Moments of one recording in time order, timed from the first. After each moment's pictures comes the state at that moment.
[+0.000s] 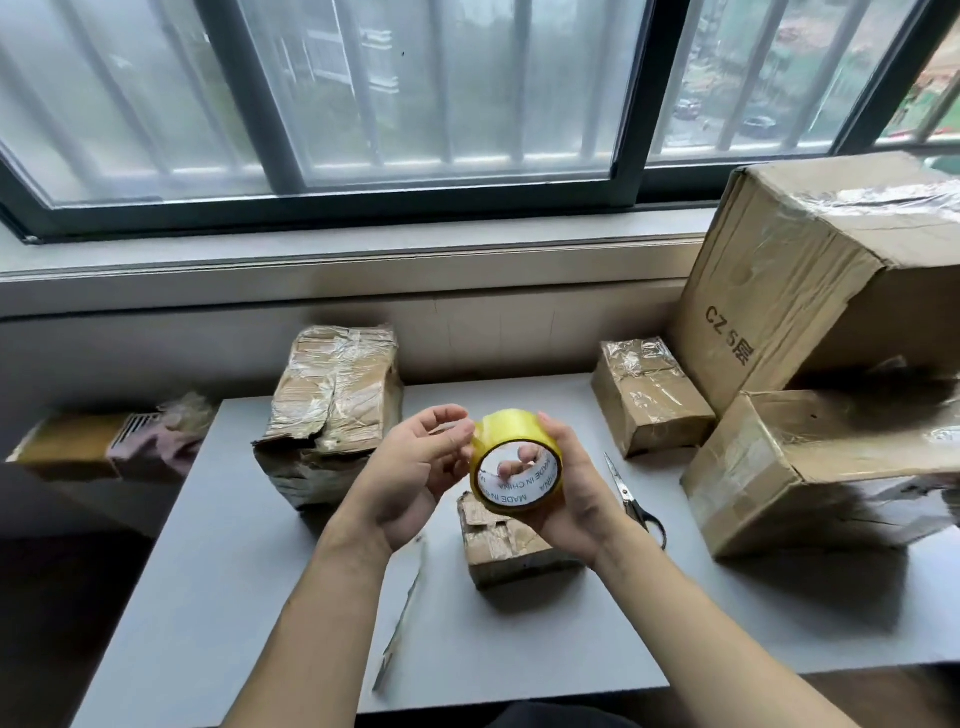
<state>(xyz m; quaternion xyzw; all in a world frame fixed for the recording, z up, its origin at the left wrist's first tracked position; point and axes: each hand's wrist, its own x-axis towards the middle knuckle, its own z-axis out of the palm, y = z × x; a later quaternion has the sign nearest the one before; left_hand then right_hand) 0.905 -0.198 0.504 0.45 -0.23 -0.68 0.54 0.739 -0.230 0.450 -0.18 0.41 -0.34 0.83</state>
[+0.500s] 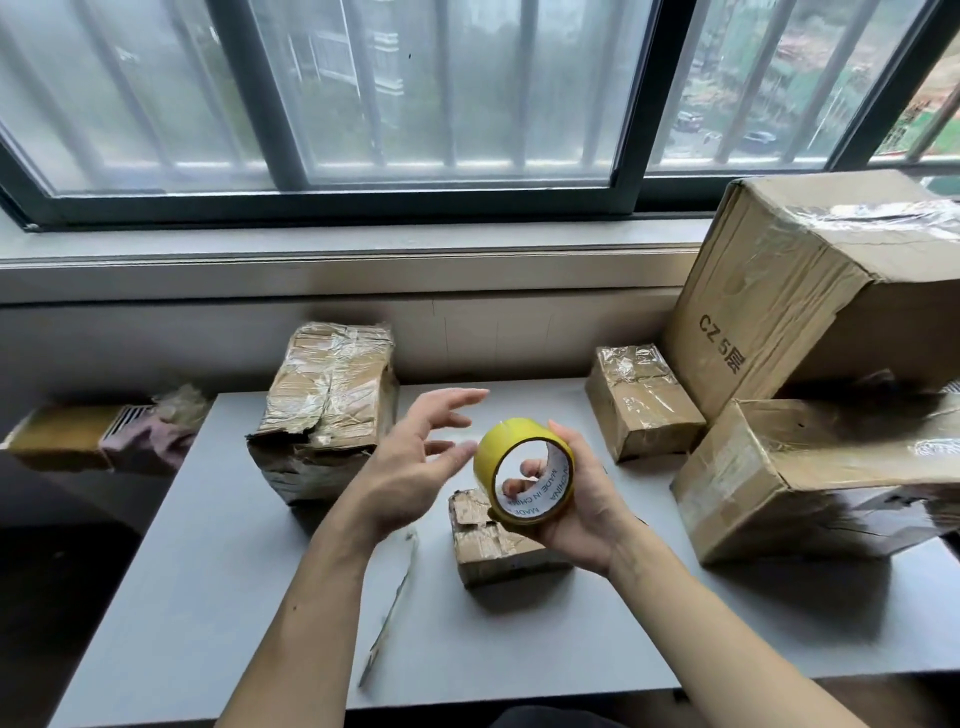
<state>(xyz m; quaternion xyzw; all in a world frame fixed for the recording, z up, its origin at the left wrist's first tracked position) 0.917 -0.192 0.493 0.53 -0.62 -0.41 0.41 0.719 -0.224 0.458 -0.13 0.42 -0.31 0.84</state>
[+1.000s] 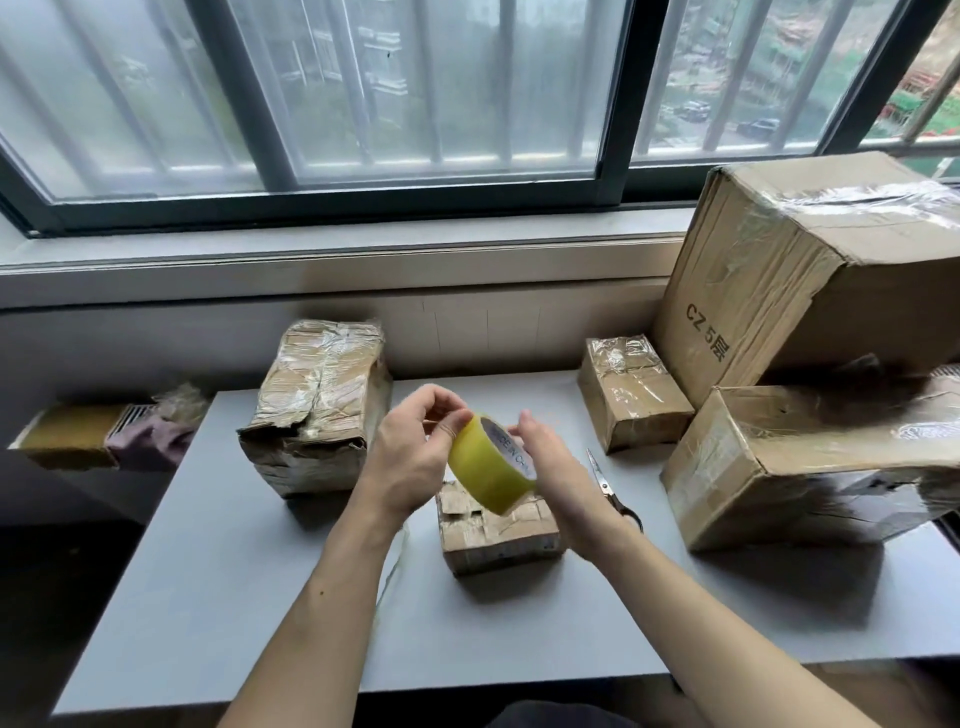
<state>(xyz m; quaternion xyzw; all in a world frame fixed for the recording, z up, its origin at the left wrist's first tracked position) 0.878 -0.195 0.497 0.61 -0.57 -0.30 0.46 0.711 -0.219 0.458 -0.46 0.52 -0.32 0.65</state>
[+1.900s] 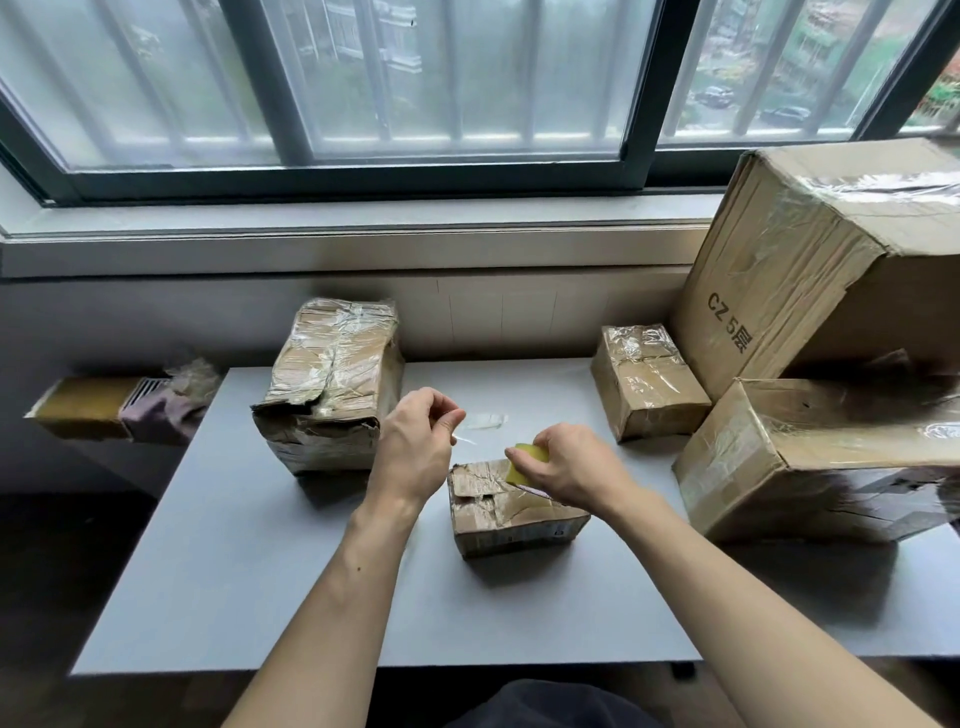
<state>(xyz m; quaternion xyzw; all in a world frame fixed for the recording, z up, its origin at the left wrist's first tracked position) 0.892 -0.204 0.450 0.71 -0.52 -0.23 0.41 0.701 -0.249 0.432 -0.80 0.54 -0.09 0.23</state>
